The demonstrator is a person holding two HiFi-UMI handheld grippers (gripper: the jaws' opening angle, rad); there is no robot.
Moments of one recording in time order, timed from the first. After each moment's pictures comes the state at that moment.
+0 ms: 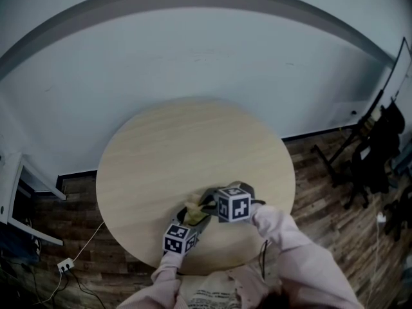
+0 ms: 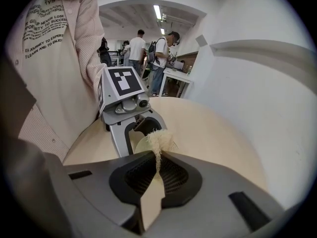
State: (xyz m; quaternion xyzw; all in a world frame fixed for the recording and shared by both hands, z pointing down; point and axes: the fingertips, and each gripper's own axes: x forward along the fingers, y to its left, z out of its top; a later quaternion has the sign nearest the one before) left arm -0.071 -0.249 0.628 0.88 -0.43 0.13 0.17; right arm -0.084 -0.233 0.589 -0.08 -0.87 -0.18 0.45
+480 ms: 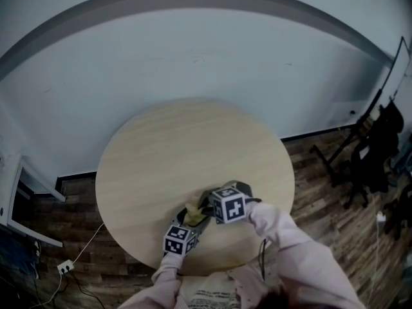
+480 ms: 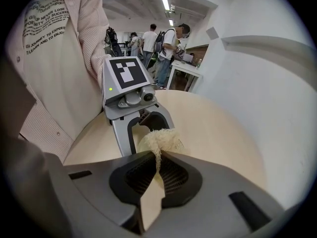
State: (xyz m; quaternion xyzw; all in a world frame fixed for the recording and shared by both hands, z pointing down) left arm -0.072 -0.248 0.629 0.88 -0.43 0.13 0.16; right arm -0.082 -0.230 0.603 -0.12 -0.84 -0.20 0.50
